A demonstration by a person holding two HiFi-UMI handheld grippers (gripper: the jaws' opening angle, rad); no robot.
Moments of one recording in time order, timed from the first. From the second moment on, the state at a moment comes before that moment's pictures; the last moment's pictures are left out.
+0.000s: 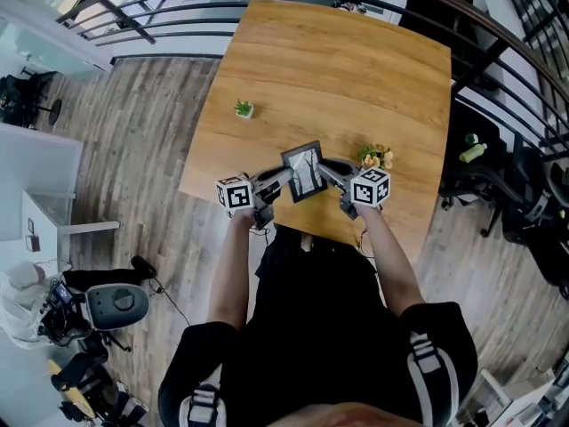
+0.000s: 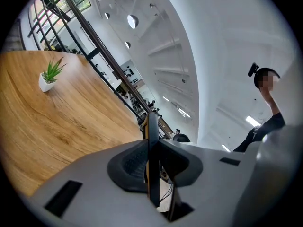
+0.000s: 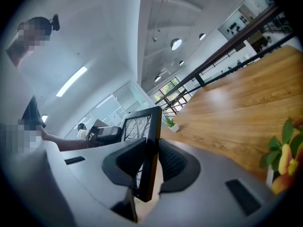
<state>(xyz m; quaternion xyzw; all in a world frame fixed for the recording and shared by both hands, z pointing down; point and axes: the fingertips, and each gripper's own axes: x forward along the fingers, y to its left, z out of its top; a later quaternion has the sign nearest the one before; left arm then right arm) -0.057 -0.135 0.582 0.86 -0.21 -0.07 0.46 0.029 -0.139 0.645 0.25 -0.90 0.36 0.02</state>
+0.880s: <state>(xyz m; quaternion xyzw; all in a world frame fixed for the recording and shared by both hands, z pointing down) -0.085 -0.189 0.642 0.85 -0.33 0.04 0.42 0.013 -0.168 0.681 0.40 -0.85 0.35 0.08</state>
